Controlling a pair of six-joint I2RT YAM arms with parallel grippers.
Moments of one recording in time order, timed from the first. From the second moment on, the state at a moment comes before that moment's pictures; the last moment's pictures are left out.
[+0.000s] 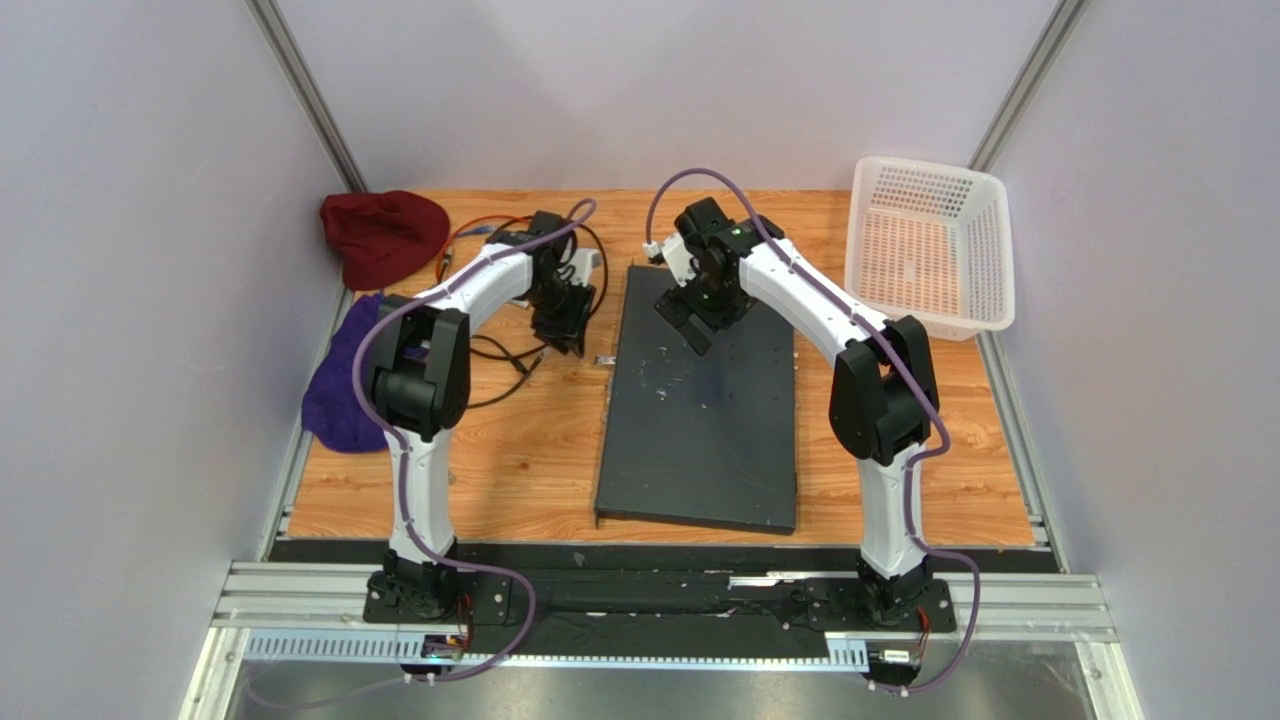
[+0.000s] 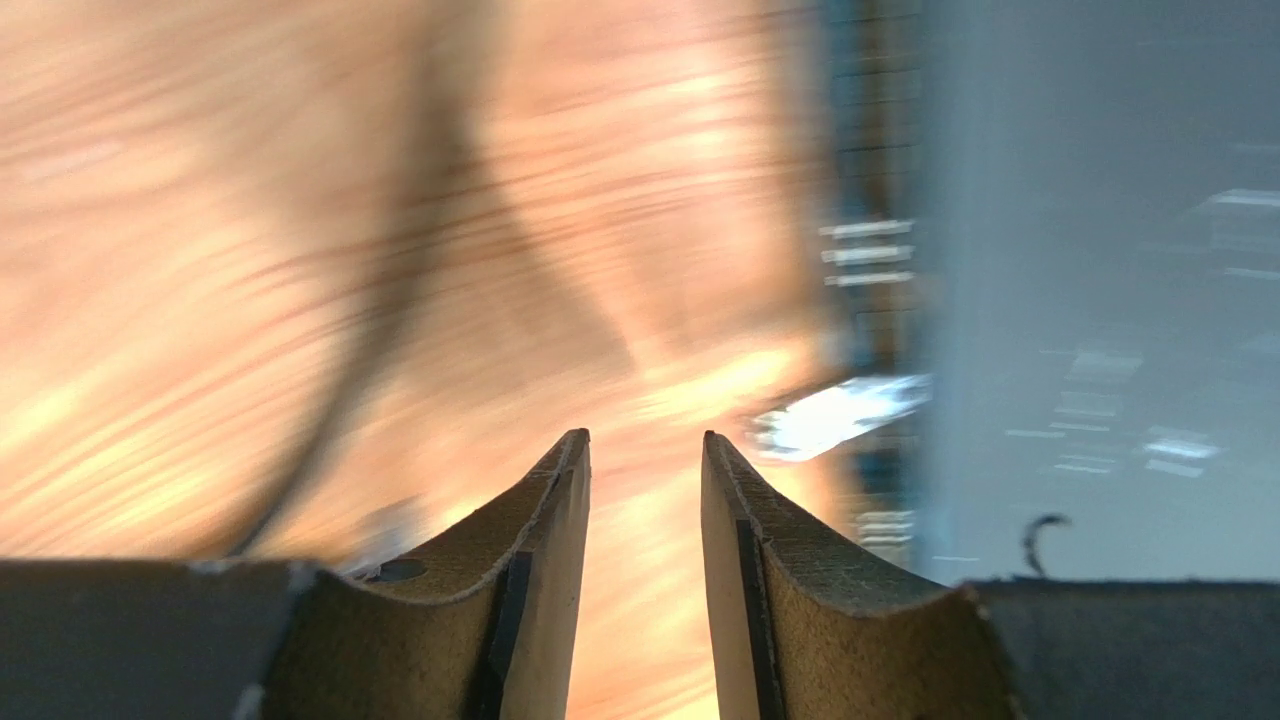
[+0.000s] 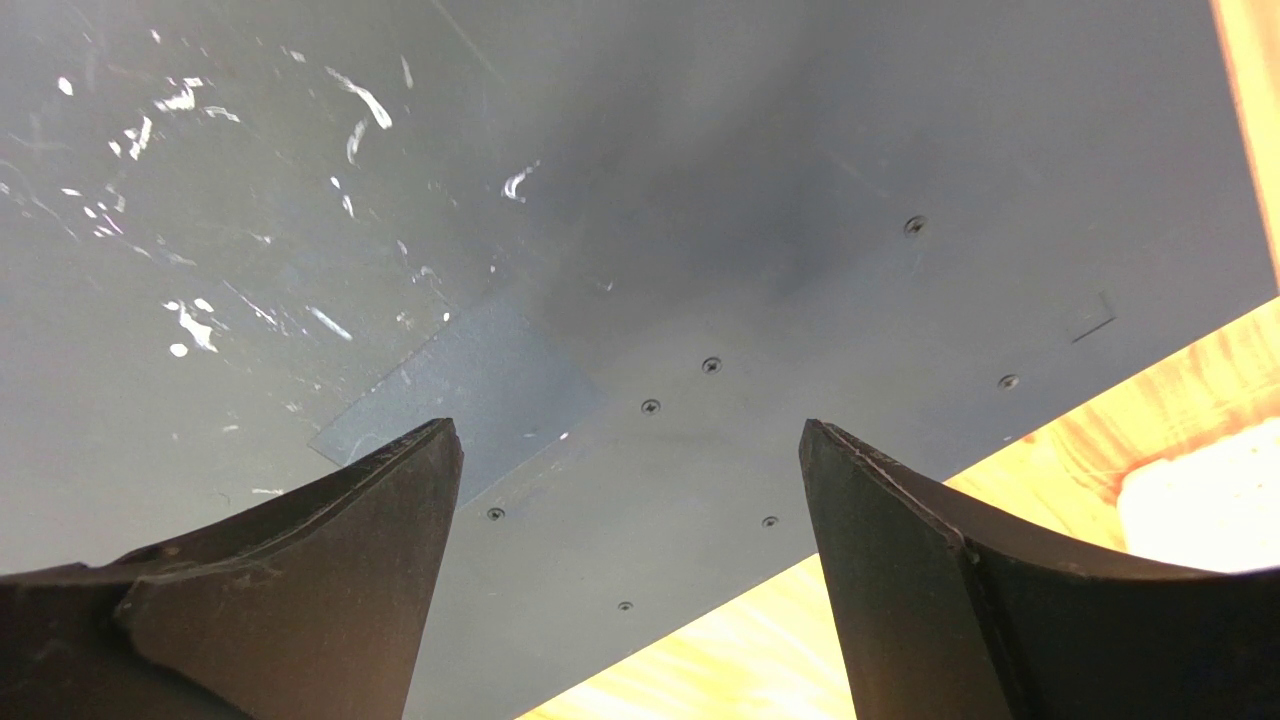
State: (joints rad) left arm -0.33 2.11 1.67 -0.86 0.29 -0.02; right arm 0.53 2.06 1.86 -1.03 0.02 -0.28
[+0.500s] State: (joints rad) left arm -0.23 2.00 1.56 -0.83 0.46 -0.01; right arm 0.53 2.11 1.99 -1.03 0.01 -0.28
